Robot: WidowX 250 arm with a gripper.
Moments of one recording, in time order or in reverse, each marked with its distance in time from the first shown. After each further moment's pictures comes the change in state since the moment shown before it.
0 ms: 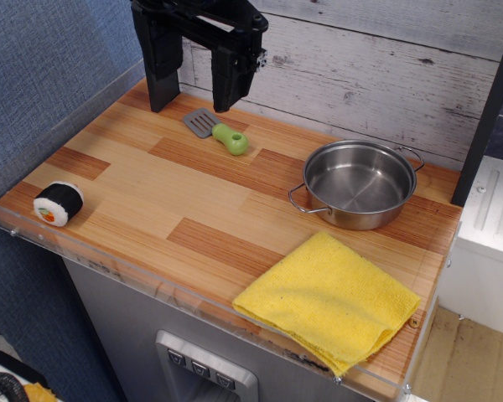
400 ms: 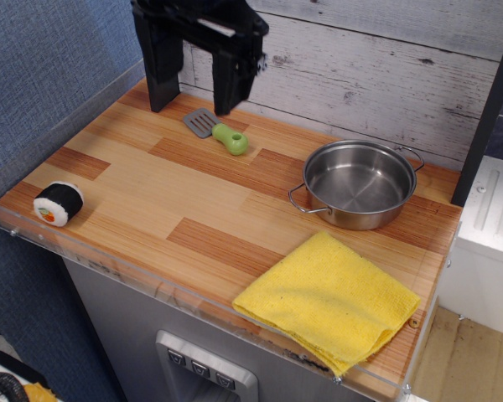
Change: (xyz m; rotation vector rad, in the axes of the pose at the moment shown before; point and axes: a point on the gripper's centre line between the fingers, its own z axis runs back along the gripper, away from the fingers) arm 0.001 -0.003 -0.008 -0.017 0.016 -0.004
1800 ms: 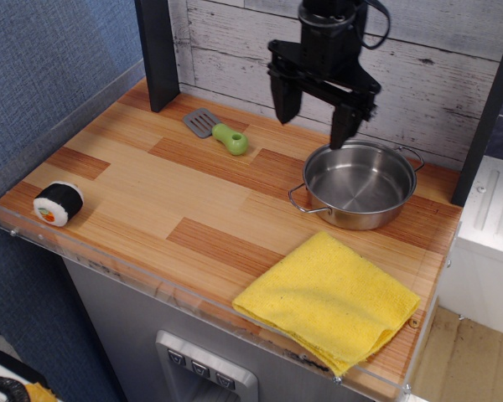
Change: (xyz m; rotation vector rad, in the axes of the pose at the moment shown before) arm 0.092 -0.037 -0.085 -0.049 -0.031 -0.027
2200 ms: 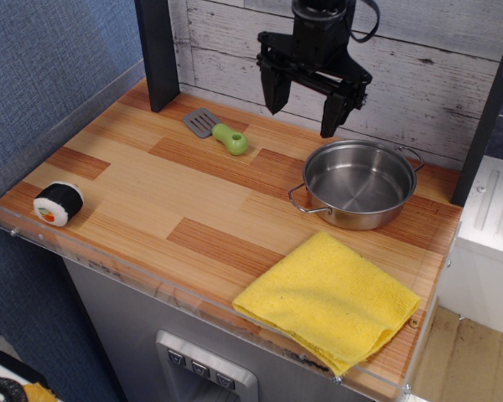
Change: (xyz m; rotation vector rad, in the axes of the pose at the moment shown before) arm 0.008 0.015 -0.006 0.053 -0.007 0.077
